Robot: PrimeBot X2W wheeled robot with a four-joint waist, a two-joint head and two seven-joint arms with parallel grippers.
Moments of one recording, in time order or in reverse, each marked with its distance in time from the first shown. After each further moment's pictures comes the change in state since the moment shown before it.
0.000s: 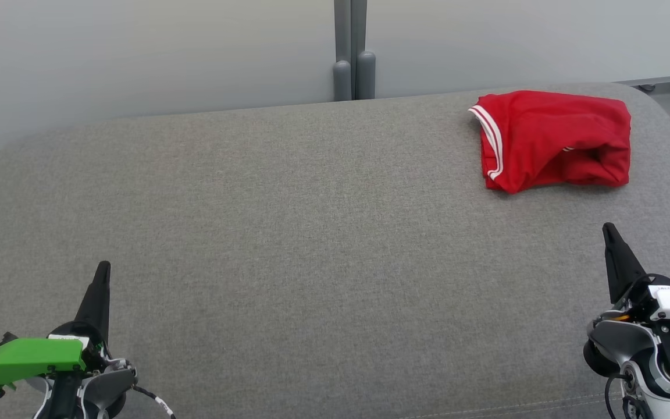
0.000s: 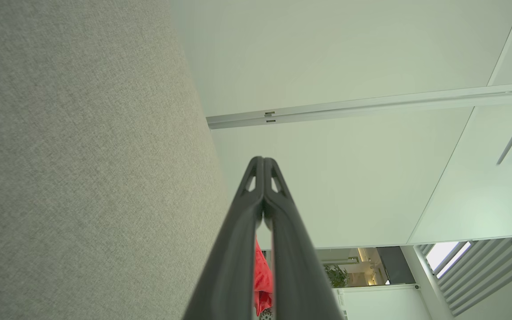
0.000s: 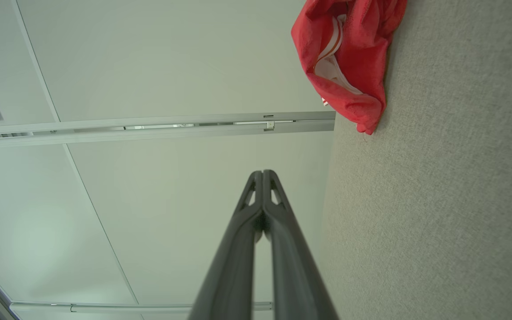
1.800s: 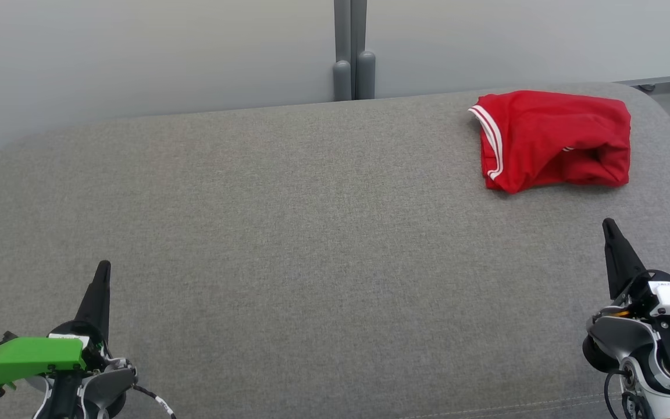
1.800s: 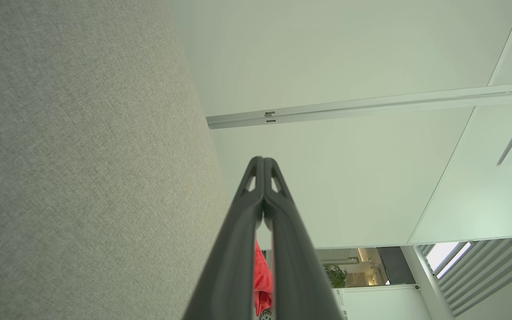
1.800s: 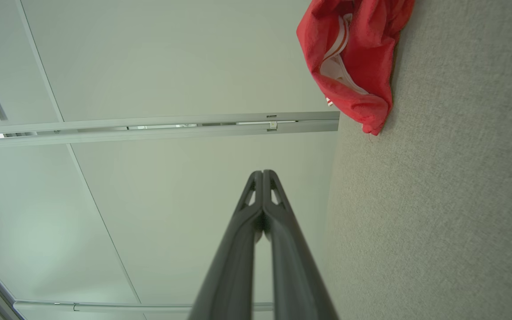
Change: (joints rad) left arm 0.000 0.000 -0.001 -0.006 0.000 0.008 -0.001; right arm -0.013 0.002 -0.001 0.004 0.000 0.001 0.000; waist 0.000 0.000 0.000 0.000
